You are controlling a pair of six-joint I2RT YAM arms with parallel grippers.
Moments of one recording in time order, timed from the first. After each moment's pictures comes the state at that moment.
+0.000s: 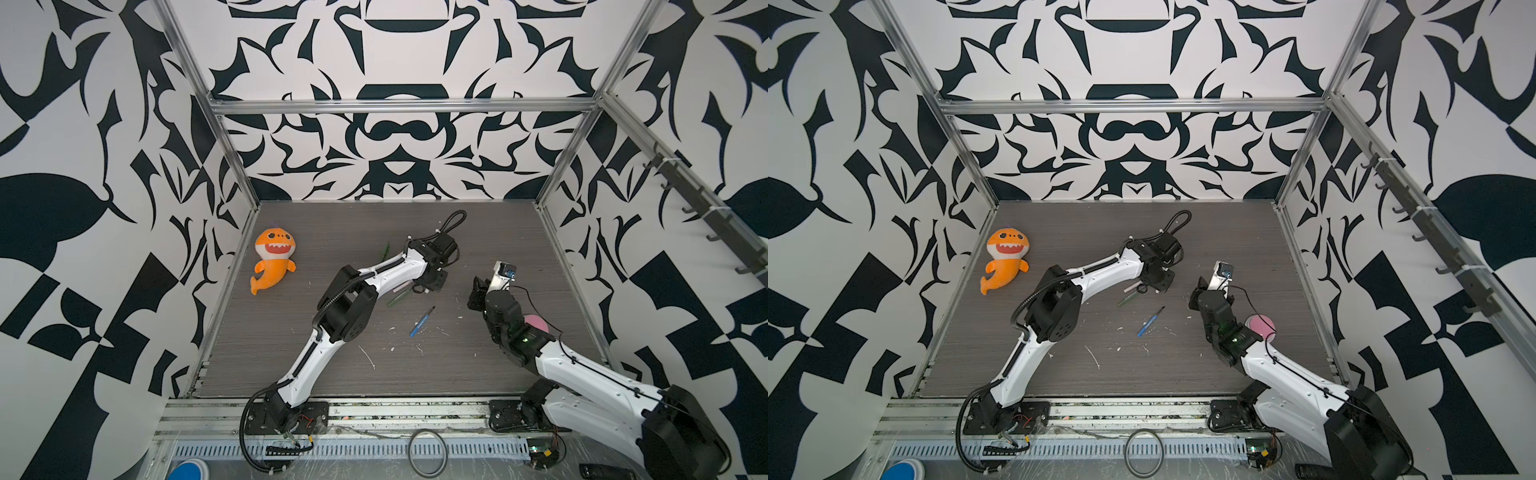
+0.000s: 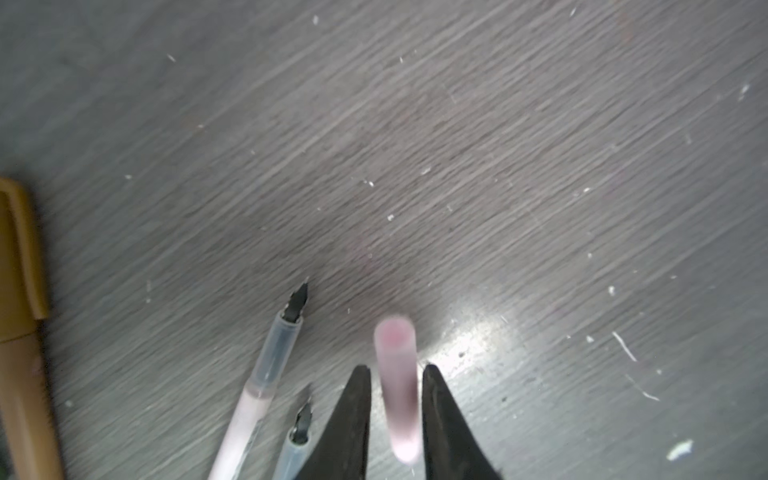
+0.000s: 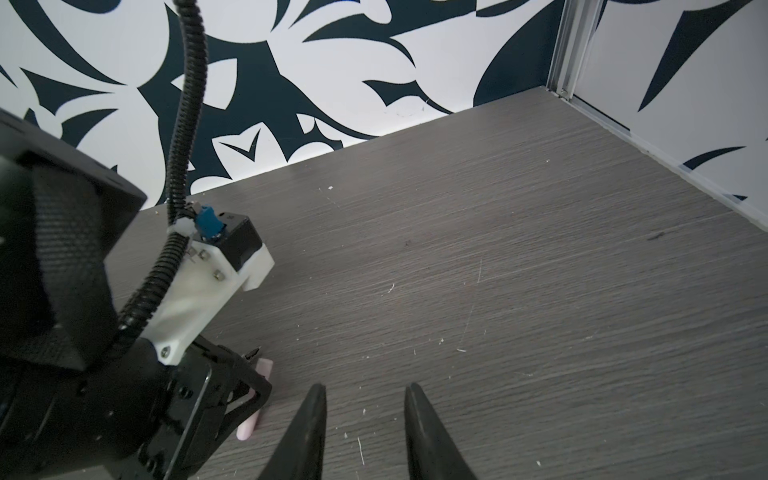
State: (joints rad) left arm -0.87 2.35 2.00 -0.85 -0.06 -0.26; right arm 0.60 0.97 0.37 0.19 0.56 0.53
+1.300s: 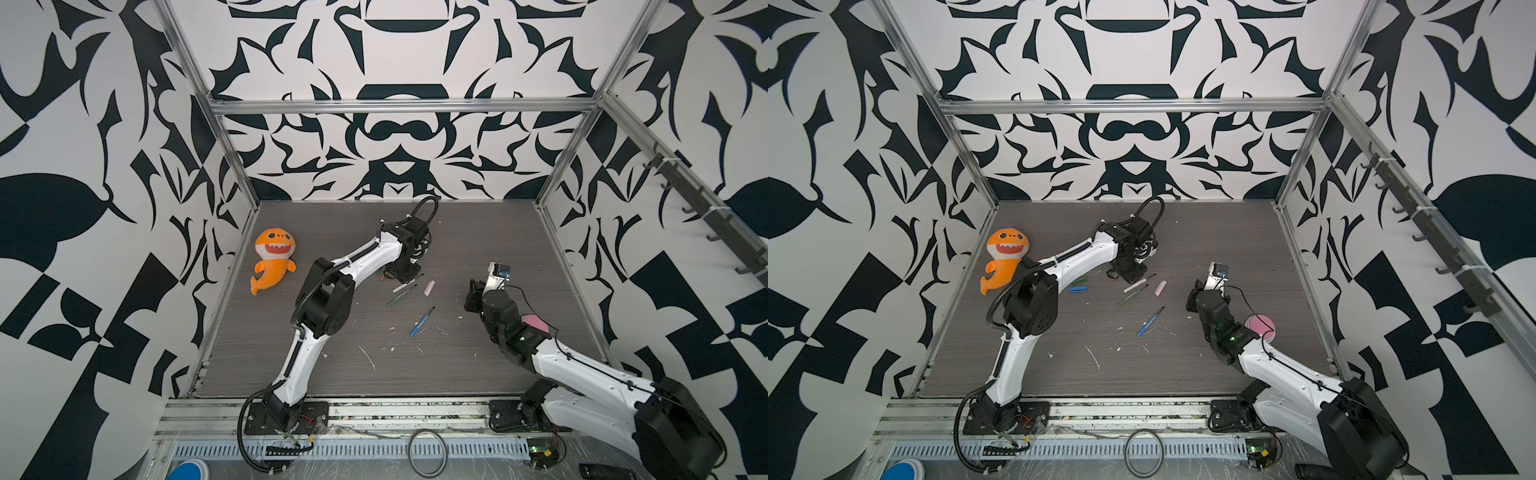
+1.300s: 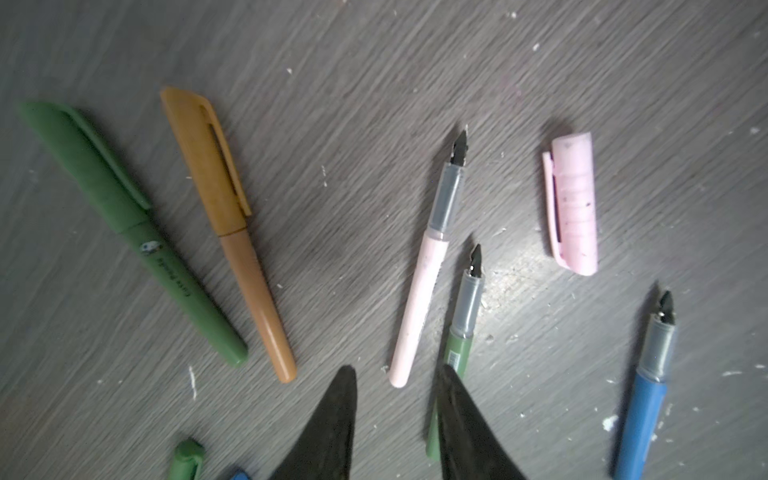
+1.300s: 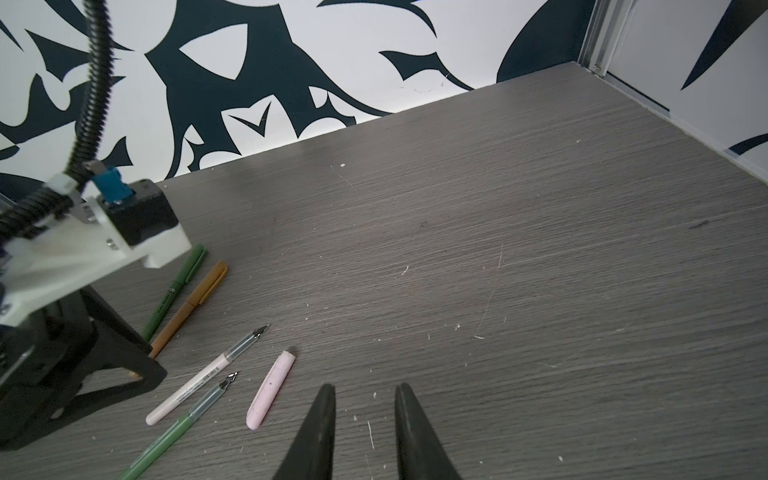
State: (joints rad) left arm -0.72 2.24 1.94 -1.05 -0.02 0.11; right arm 0.60 1.01 0.37 0.21 0.50 0.52
